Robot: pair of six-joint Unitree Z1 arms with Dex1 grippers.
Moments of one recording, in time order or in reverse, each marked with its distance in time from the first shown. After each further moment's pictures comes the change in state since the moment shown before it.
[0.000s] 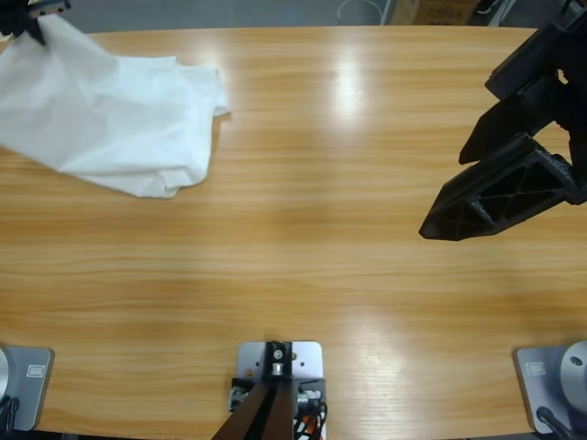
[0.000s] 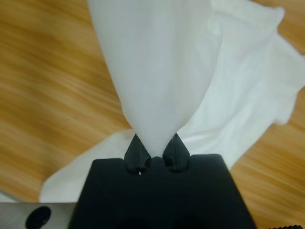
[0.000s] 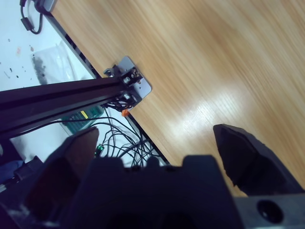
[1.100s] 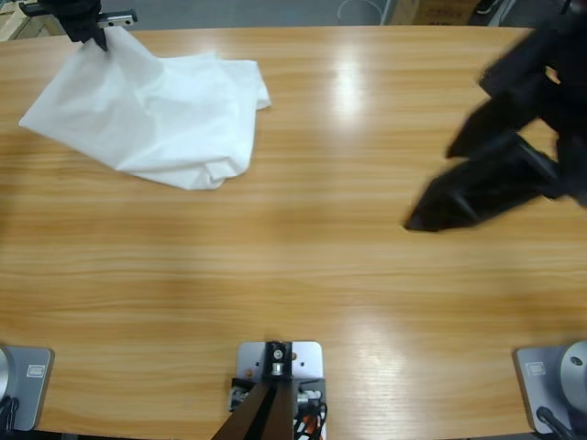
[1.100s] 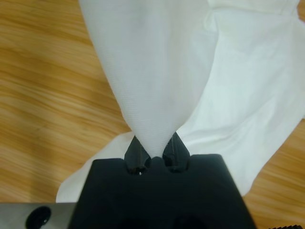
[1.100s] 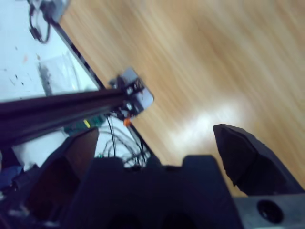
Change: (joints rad) arm 0 -0.116 0.124 -0.097 0.002 0.002 -0.010; arm 1 -0.004 -0.031 0.080 -0.143 0.019 0.012
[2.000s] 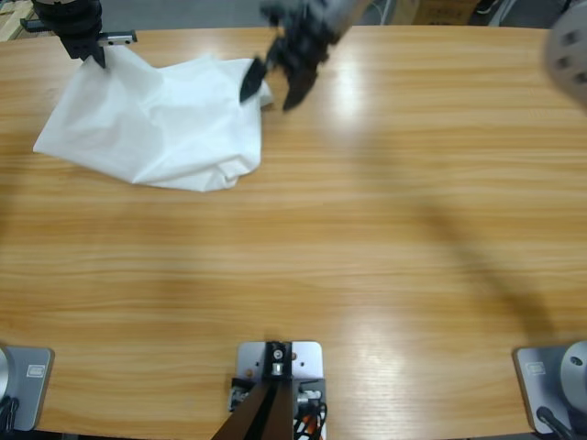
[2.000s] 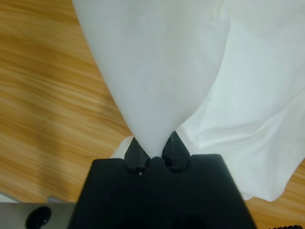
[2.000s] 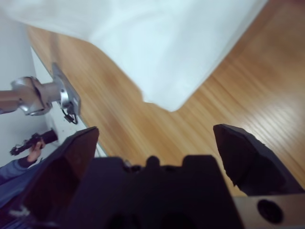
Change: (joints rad) arm 0 -0.002 -0.001 0.070 0.000 0.004 0.000; arm 1 -0.259 0.969 -0.878 0.159 0.345 -0.032
